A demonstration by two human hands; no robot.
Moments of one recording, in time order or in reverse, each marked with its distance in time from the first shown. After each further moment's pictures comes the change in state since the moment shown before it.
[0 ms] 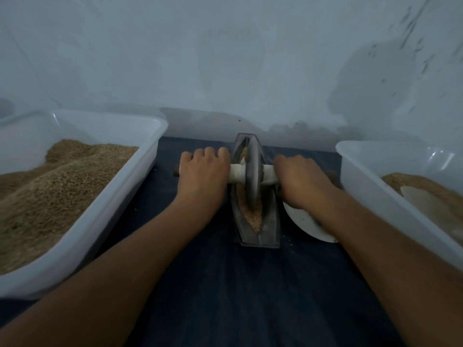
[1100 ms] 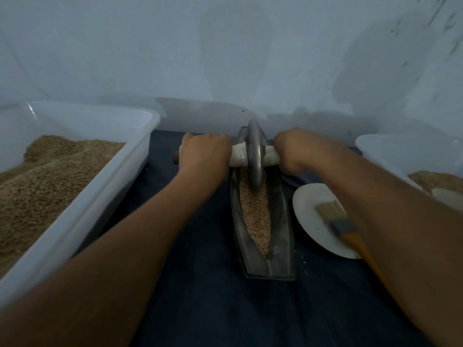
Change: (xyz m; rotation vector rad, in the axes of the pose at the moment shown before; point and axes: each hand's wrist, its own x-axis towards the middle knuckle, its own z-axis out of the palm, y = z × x) left_hand 0.062 -0.009 0.031 -0.033 -0.096 0.005; right_hand 0.084 0.012 -0.003 0.014 -0.248 0.032
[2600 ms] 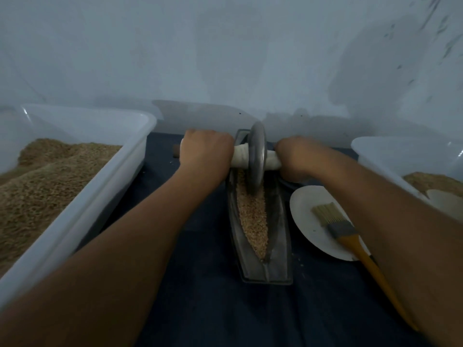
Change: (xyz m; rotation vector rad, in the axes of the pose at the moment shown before) left_hand 0.010 0.005 -0.012 0.043 -0.028 0.042; right_hand -0.002 0.010 0.012 0.005 0.007 -0.033
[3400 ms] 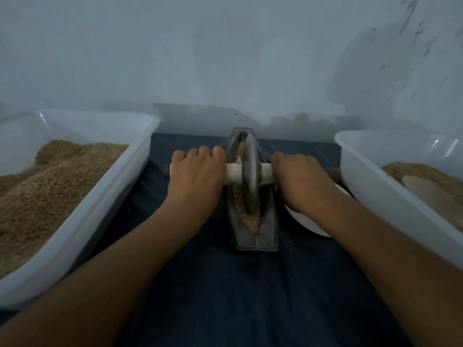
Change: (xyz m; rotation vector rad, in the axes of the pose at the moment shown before) left_hand -0.084 0.010 -0.020 0.022 0.079 -0.013; right_hand -0.090 -0.025 0.018 -0.016 0.316 -0.010
